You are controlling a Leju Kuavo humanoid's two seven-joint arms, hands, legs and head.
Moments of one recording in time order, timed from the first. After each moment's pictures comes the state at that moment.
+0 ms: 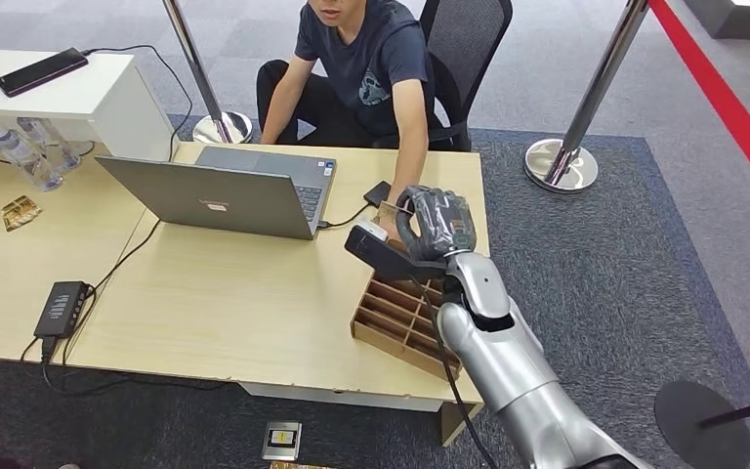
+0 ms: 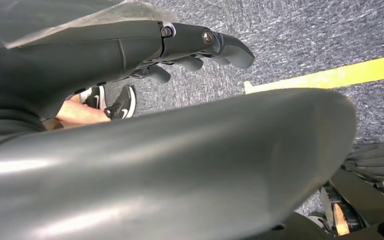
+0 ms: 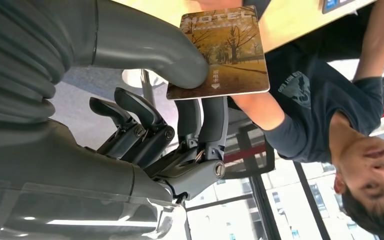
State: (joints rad) left arm -0.08 -0.13 1.21 -0.19 -1.27 0.01 -0.12; right arm -0.65 0.17 0.60 -0.89 1.12 -0.40 -0.10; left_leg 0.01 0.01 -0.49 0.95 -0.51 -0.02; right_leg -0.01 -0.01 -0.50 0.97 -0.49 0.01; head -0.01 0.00
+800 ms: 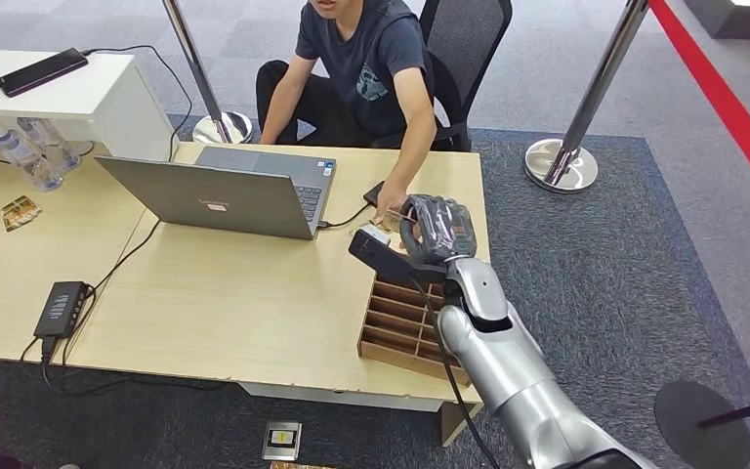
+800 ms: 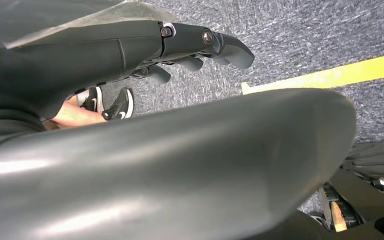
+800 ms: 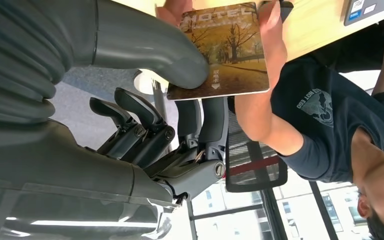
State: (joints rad) left arm -0.08 -0.13 1.21 -0.19 -1.29 0.01 -0.13; right arm -0.66 0.18 0.59 -0.81 1.12 -0.43 -0.09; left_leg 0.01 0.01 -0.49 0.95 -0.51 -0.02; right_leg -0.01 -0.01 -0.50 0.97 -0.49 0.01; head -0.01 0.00
